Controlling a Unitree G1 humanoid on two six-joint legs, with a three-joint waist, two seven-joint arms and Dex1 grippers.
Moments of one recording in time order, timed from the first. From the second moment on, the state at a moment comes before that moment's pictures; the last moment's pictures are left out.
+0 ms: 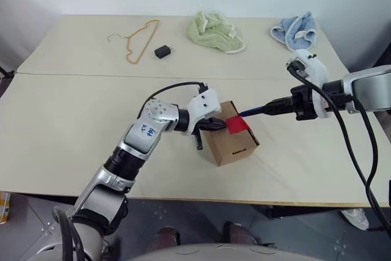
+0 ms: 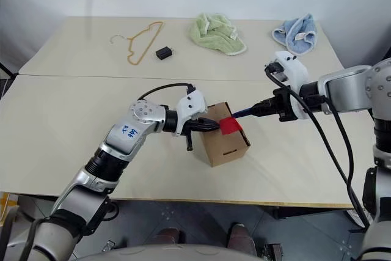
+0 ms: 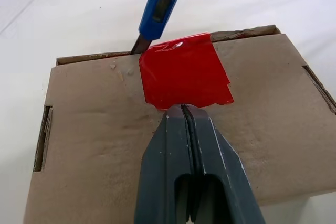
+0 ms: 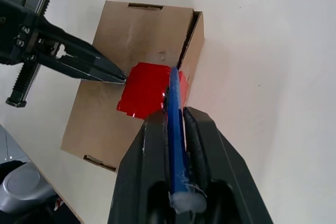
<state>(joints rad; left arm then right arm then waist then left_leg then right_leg) -0.82 0.33 -0.37 0.11 -0.09 0.57 -0.90 -1.05 -0.98 0.08 0.02 1.25 1.61 0.28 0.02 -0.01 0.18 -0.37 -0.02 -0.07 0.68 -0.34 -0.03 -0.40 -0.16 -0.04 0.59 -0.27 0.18</state>
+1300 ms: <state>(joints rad) -0.83 0.32 -0.38 0.11 -0.09 0.60 -0.89 -1.26 -1.14 0.47 0.27 1.80 1.59 -0.05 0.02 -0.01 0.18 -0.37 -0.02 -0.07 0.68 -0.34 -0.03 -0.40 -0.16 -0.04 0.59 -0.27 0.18</state>
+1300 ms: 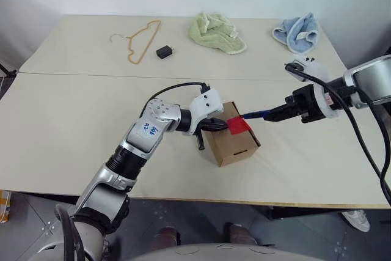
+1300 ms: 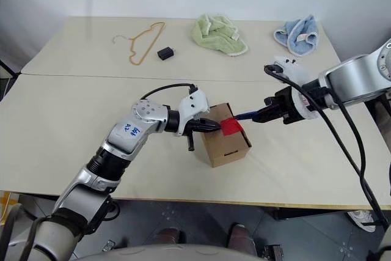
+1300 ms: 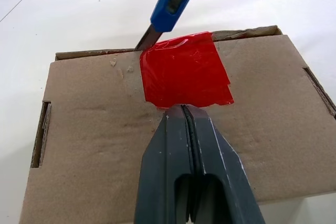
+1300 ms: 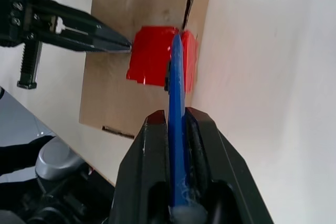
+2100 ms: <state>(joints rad) -0.83 0.32 -0.38 0.10 -0.09 0.62 -0.88 -1.31 -1.17 0.60 0.30 1.82 1.59 0.01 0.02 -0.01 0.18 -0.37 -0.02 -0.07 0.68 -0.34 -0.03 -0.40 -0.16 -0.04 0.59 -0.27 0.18</state>
